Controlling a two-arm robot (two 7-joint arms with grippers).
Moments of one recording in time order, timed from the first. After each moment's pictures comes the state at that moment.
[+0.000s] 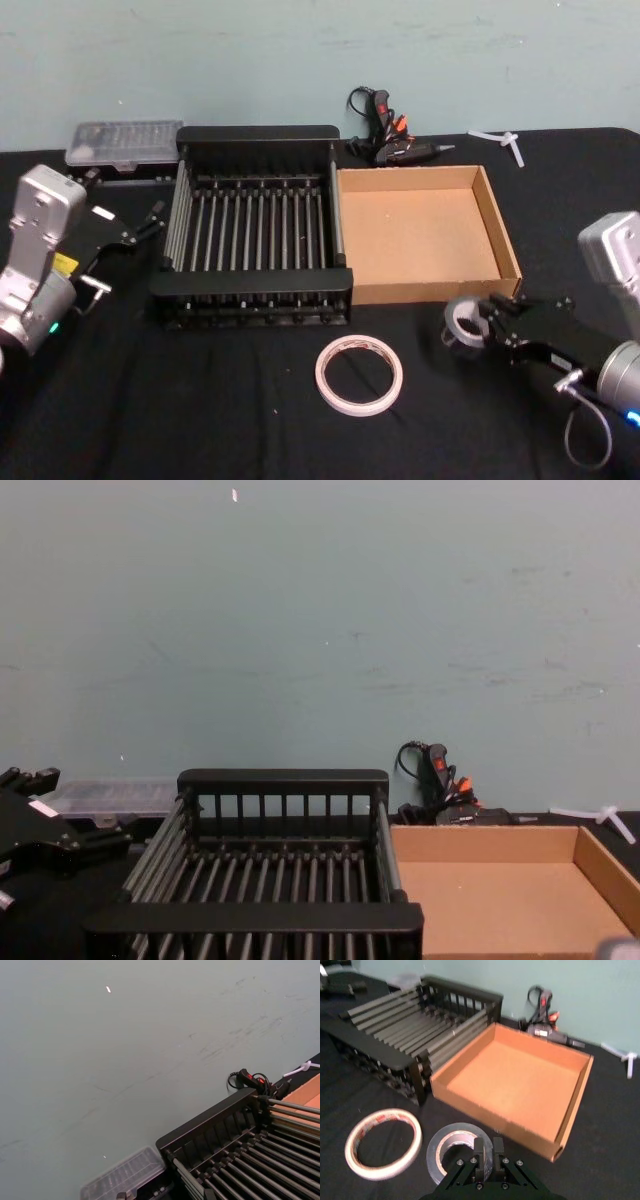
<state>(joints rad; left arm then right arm) -0.20 0.60 0.45 -1.41 -0.25 -0.12 0.03 -0.22 0.56 -0.15 -1.91 0.33 0.36 0.28</state>
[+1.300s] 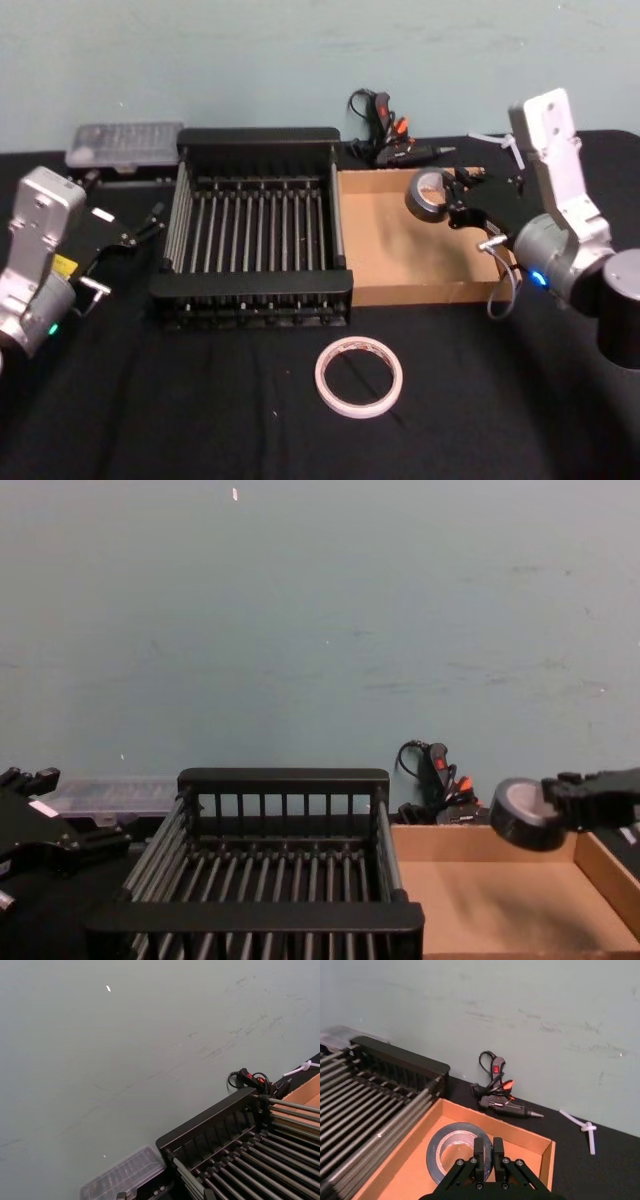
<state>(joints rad) -0.20 0.60 0.45 -1.41 -0.25 -0.12 0.03 0.21 0.31 -0.26 -1.57 0.17 0.35 0.15</state>
